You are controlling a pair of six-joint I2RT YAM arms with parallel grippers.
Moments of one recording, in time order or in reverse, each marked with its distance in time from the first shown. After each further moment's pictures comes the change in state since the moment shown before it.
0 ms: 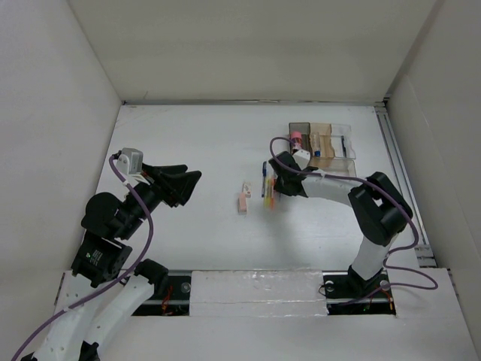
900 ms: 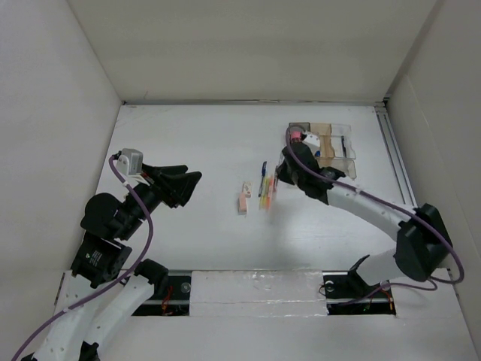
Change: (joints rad) left arm 0.000 -0.004 0.000 0.000 0.011 0.001; right arm 0.060 -0.304 -0.025 -0.008 -0.002 -0.069
